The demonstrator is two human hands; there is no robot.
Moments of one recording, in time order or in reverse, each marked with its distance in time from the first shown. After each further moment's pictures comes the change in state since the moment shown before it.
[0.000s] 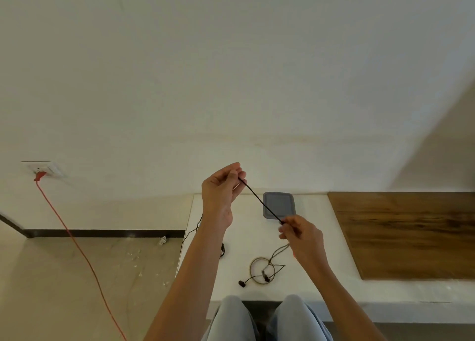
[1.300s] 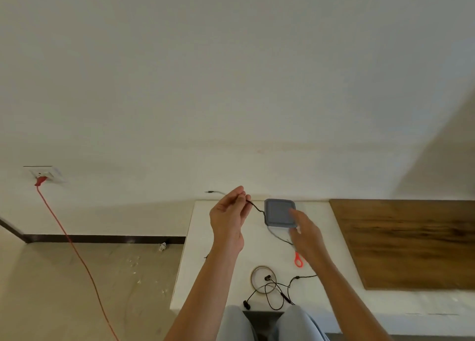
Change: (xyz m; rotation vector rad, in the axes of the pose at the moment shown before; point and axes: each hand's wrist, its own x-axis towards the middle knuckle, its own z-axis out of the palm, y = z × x) left_hand -0.010 -0.034 -0.004 -0.165 0.112 -0.107; right_hand 0.031 -0.001 -0.006 -0.180 -0.092 0.141
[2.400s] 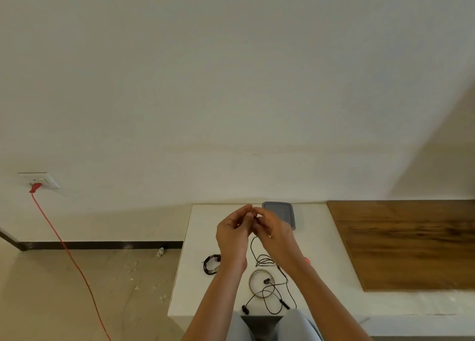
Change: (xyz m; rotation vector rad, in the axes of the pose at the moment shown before) left_hand -0.003 -0.036 -0.013 0.315 -0.002 0.089; right_hand -0.018 -0.043 0.029 0.200 -0.125 -0.346
